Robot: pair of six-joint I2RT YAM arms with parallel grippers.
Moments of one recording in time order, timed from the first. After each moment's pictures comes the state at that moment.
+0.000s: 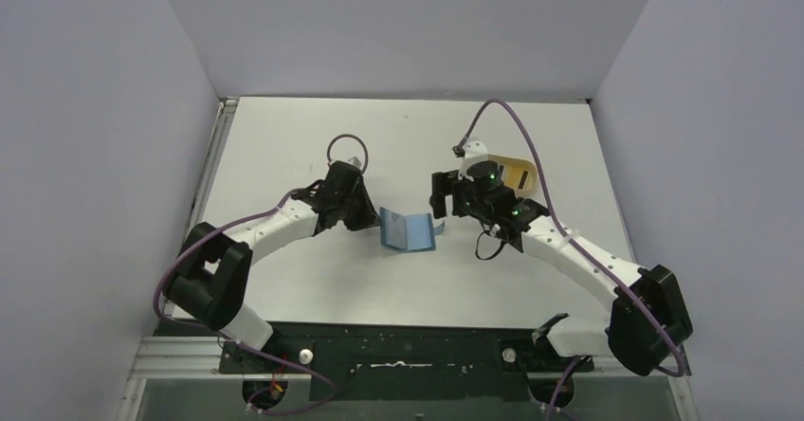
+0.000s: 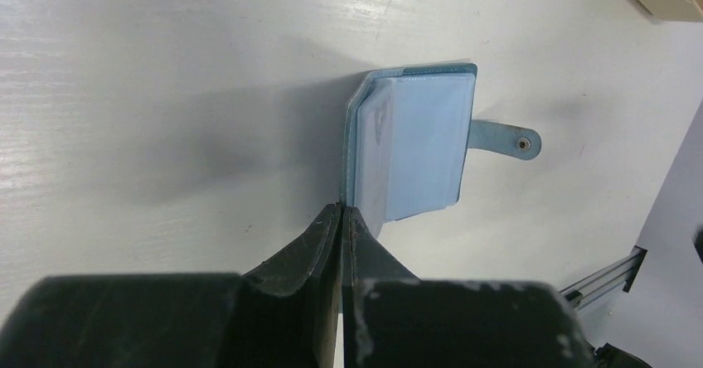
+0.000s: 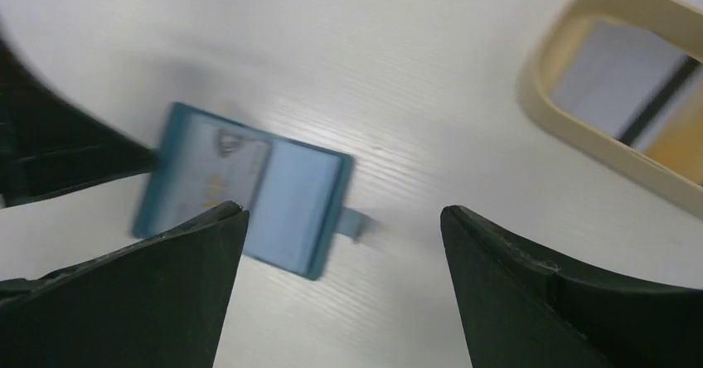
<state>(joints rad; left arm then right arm) -0.56 1.56 0.91 -0.23 0.12 -0.84 0.58 1.31 0.86 -0.21 0.19 0.24</state>
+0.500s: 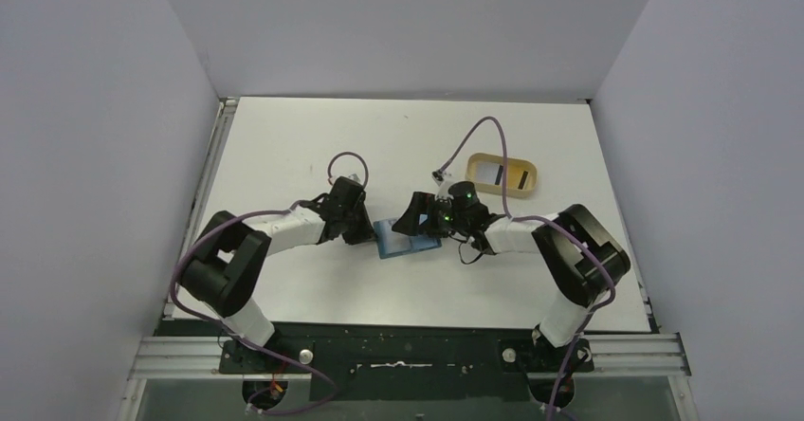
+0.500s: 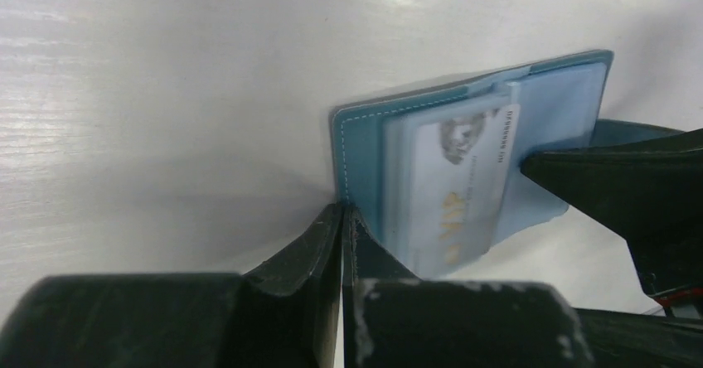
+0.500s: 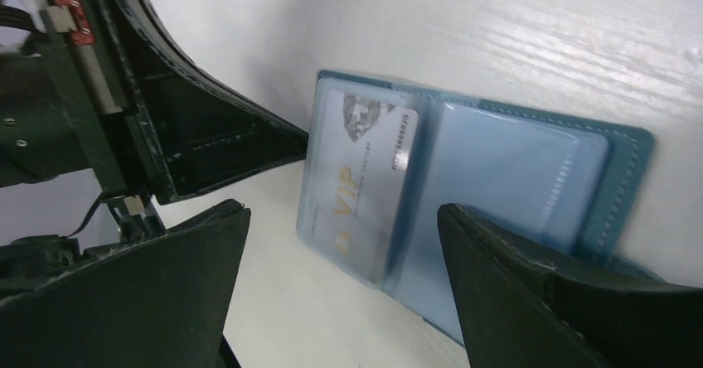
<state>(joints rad) -0.57 1.64 0.82 -0.14 0.07 -0.84 0.59 1.69 0.70 0.40 -0.40 0.65</state>
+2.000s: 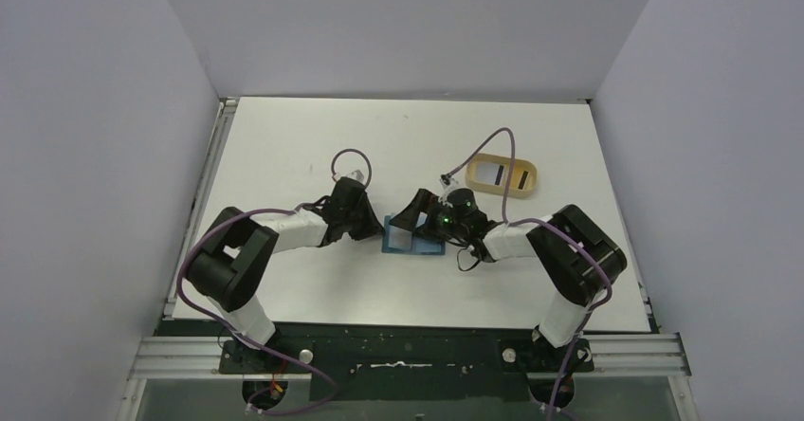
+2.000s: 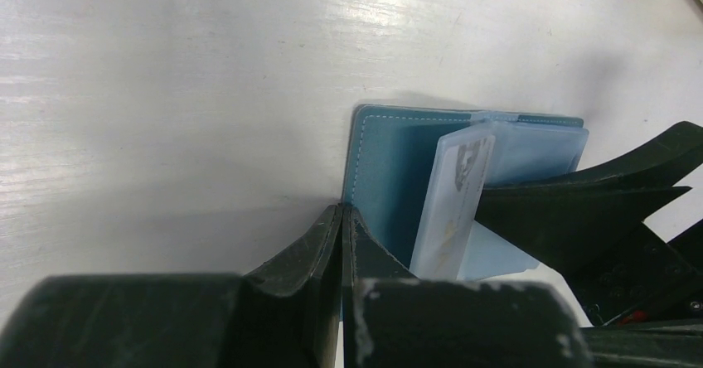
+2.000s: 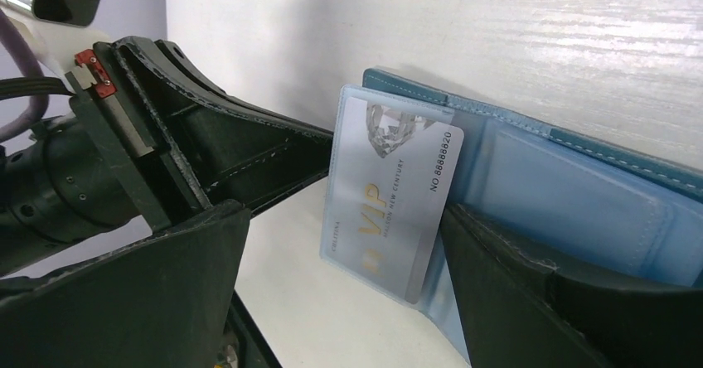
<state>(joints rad) -0.58 1.70 0.78 0.06 0.08 -0.85 0.62 1.73 0.66 0.54 -0.31 0.93</state>
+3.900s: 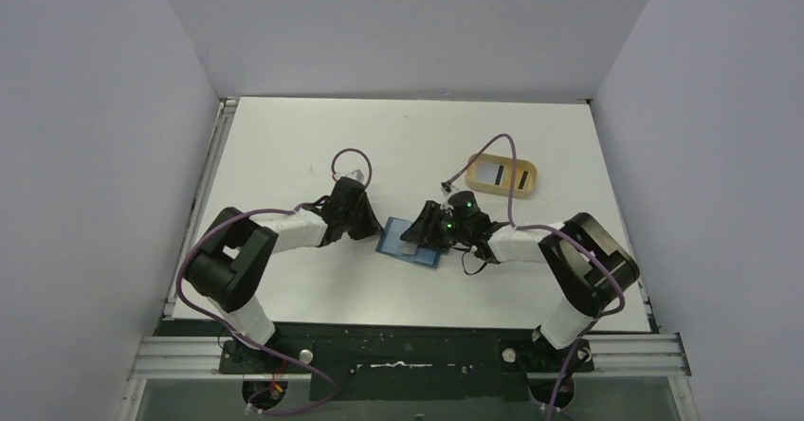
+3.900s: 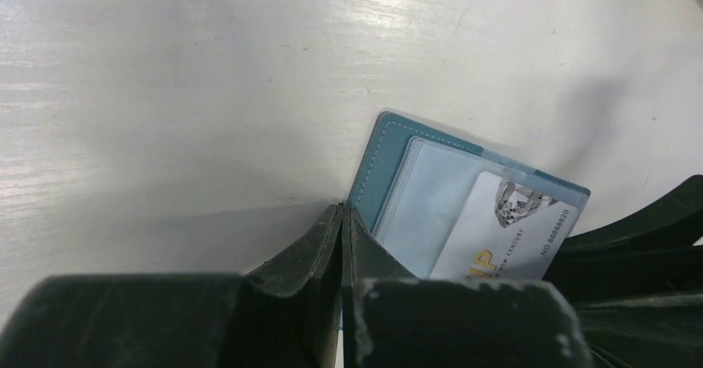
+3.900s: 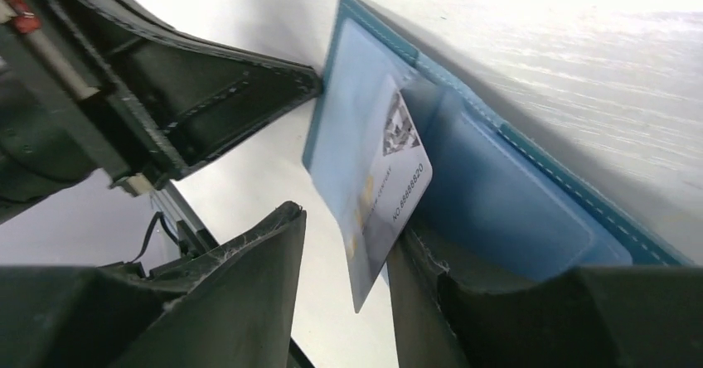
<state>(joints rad) -0.57 1.69 0.78 0.06 0.08 -0.83 0.62 1.64 0.64 0.36 -0.35 0.93</state>
